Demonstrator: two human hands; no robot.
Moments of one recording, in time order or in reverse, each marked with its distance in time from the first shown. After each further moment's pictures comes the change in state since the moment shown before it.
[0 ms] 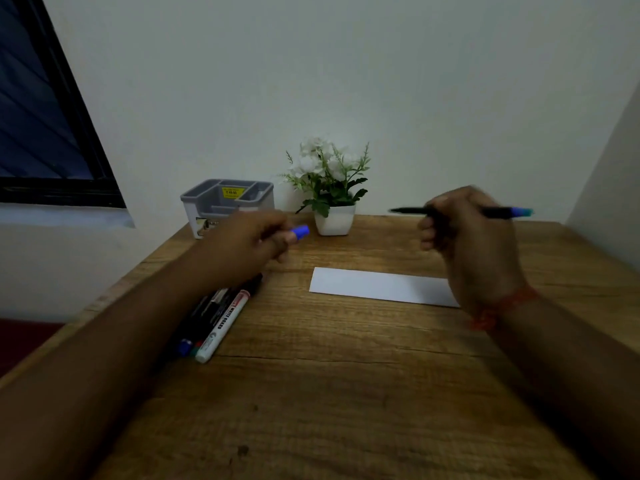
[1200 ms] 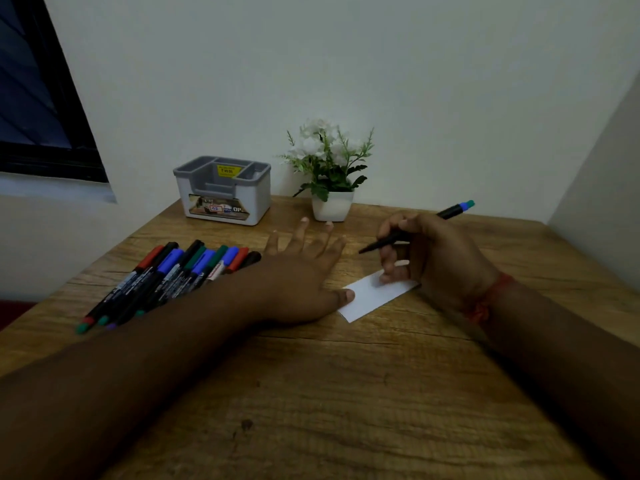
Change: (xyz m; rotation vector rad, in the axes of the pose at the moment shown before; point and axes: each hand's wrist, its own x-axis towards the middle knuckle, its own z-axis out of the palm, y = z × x) left_hand -0.006 0.026 0.068 0.461 -0.464 -0.010; right_hand -0.003 0.023 0.009 -0.017 -0.492 0.376
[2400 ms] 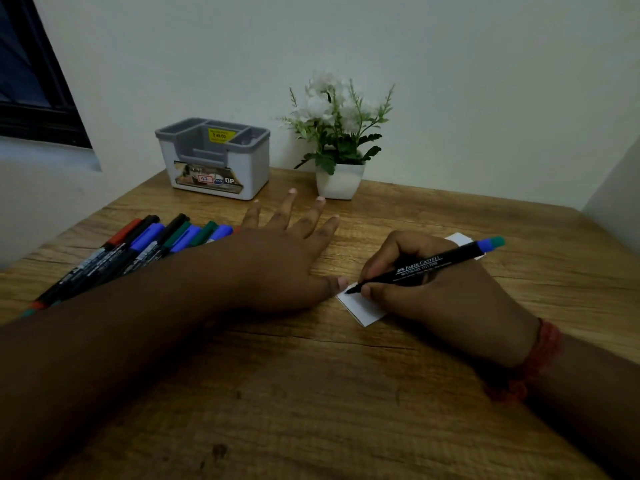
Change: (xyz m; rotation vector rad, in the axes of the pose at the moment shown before) left_hand -0.003 -0.006 -0.006 0.145 -0.097 -0.096; right_hand -0.034 0.015 0.024 -0.725 0.034 -0.113
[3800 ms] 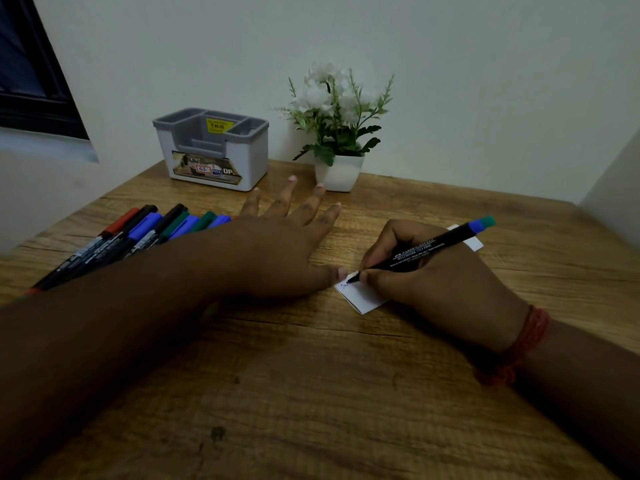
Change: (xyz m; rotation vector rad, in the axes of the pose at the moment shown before) left_hand 0.003 -0.002 -0.001 -0.007 0.023 0.006; right_hand 0.003 -0.001 0.003 -0.003 0.034 0.035
